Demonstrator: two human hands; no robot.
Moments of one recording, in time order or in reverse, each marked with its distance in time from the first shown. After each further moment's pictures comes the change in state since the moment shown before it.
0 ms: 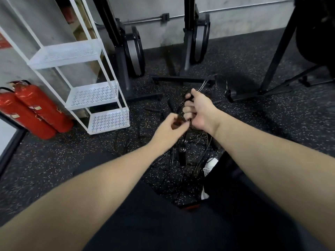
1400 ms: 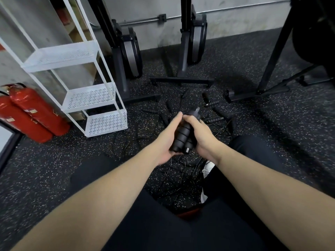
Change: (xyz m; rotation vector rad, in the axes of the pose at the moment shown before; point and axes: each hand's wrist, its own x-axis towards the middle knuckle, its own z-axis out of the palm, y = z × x) left_hand -0.004 0.015 0.012 -0.625 -0.130 -0.456; right_hand -0.012 0.061 -0.044 -0.208 0.007 -0.211
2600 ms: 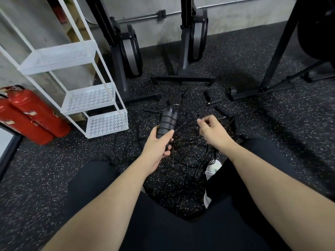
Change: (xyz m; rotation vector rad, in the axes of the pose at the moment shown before) left_hand 0.024 -0.023 -0.046 -0.086 0.167 0.209; right_hand 0.034 -0.012 -0.048 -0.750 0.034 -0.189
